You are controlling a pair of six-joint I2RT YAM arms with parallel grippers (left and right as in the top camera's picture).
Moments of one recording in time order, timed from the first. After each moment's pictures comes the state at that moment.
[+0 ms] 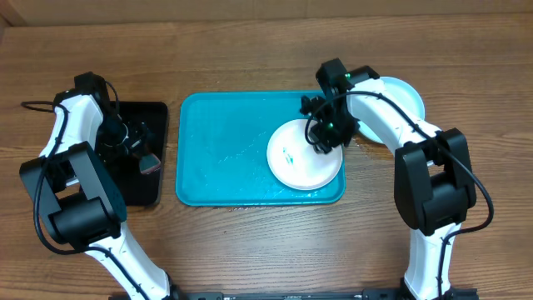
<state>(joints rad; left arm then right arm) 0.34 2.08 1.52 -1.03 0.07 -0.39 0.36 2.13 1.65 -1.11 -0.17 -0.30</state>
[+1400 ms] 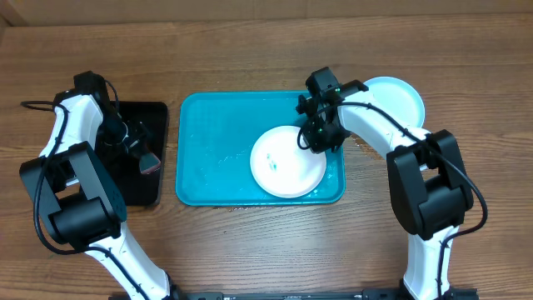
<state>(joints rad) 0.34 2.08 1.52 -1.00 0.08 -0.39 0.41 2.10 1.50 -0.86 -0.14 -0.06</state>
